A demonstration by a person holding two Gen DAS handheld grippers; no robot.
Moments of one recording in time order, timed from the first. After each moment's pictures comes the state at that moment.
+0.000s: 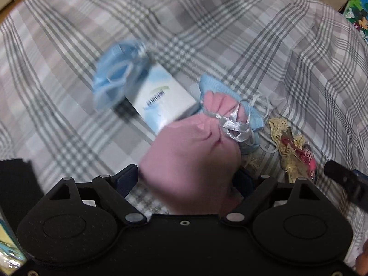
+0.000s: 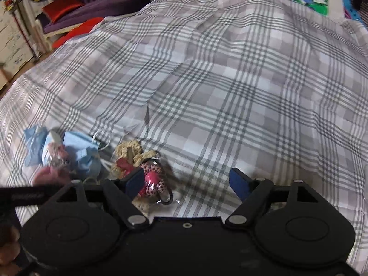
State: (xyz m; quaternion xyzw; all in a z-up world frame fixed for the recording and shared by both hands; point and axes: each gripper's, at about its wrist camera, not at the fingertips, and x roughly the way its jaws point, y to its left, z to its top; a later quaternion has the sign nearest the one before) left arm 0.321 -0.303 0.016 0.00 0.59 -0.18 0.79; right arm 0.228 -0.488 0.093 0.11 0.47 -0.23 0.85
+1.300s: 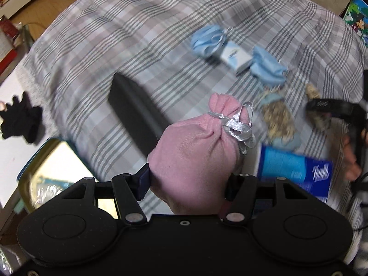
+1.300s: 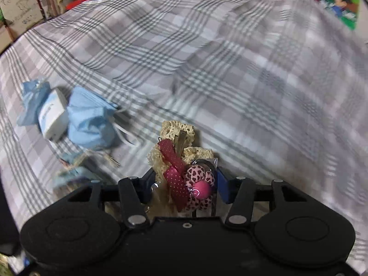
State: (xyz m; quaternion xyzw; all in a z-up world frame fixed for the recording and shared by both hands) left arm 0.201 -0.147 0.095 0.02 0.59 -0.12 0.80; right arm 0.242 -0.458 0.067 0.04 0.51 -0.22 0.83
